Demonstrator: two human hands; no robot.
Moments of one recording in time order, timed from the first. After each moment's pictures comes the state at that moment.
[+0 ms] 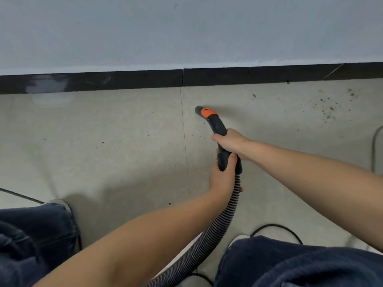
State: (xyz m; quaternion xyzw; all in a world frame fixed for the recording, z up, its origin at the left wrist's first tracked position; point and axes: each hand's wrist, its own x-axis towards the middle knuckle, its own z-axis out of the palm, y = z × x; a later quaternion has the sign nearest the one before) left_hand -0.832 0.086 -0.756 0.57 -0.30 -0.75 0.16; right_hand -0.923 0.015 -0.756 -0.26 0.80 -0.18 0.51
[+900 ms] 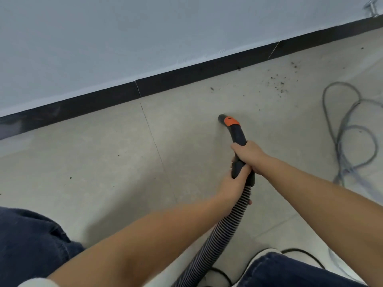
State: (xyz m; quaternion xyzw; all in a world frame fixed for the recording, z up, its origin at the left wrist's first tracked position) left_hand -0.858 0.130 -0.755 0.45 -0.39 -0.80 -0.07; right_hand -0.977 0.120 -0.763 -0.07 0.85 -0.30 0.42
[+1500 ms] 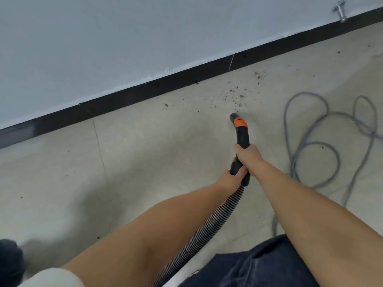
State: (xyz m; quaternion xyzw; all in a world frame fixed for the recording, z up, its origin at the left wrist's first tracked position) left_hand -1.073 0.194 -0.746 0.46 -0.49 -0.72 -0.16; right_hand -1.178 0.202 -0.762 0.01 0.85 -0.35 0.40
